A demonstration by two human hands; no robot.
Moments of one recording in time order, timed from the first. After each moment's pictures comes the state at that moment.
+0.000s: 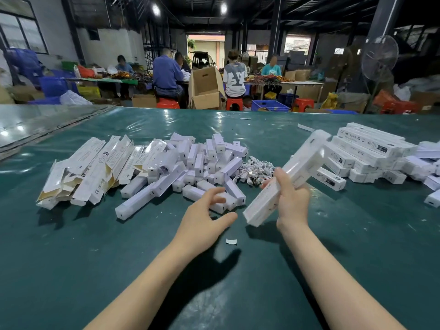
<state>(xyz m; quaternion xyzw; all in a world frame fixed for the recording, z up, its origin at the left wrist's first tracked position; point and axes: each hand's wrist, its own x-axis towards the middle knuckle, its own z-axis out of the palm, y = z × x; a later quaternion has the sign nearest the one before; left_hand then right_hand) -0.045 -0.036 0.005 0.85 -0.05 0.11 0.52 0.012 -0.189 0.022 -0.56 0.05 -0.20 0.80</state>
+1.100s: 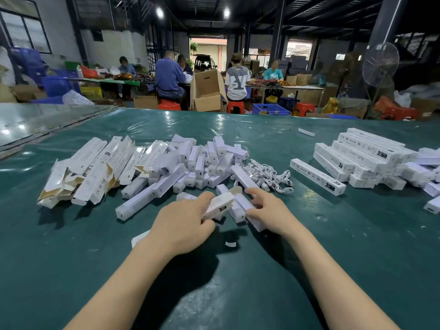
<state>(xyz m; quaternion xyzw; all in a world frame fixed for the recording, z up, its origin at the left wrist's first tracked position) -0.049 -0.008 0.022 0.97 -0.09 0.16 0.13 0.021 -0.195 0.012 -0.90 -0.11 0.05 0.42</state>
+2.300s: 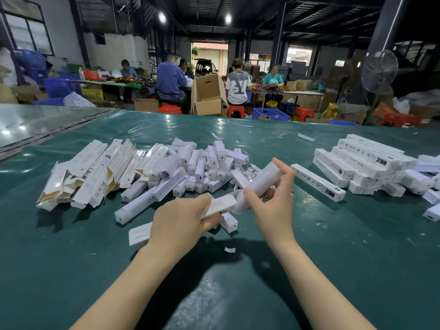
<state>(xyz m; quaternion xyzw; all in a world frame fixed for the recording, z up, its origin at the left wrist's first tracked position) -0.050 -0.011 0.024 0.96 -0.04 0.26 0.12 -0.007 -0.173 0.027 -0.68 -0.17 -0.25 0.67</state>
